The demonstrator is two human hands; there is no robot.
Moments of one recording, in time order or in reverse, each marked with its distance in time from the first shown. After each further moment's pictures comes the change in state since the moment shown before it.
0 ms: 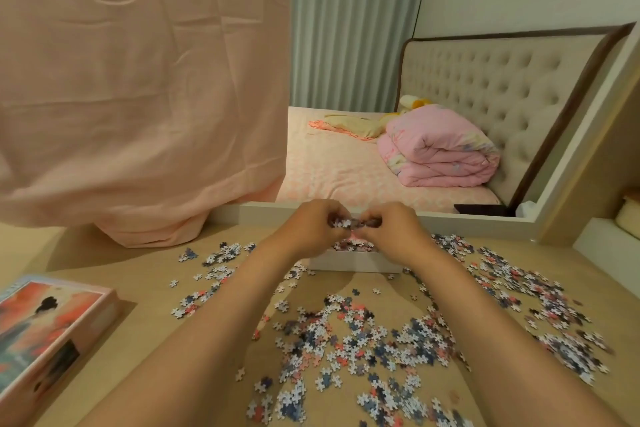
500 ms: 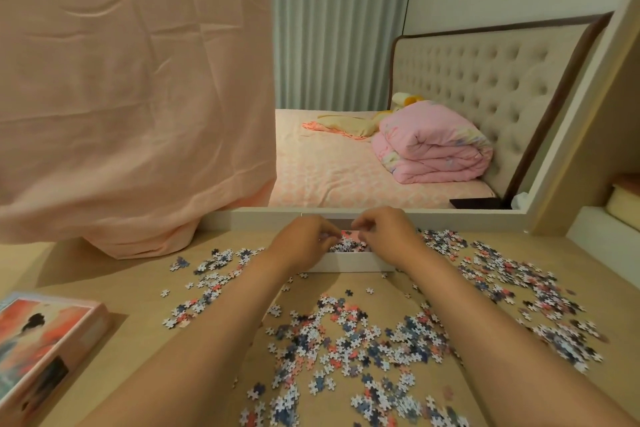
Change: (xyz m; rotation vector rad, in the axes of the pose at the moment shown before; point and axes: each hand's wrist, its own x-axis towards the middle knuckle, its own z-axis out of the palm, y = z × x) left_hand 0.007 -0.021 0.024 0.220 -0.050 0.032; right_hand 0.012 0.031 0.007 -0.086 0.022 0.007
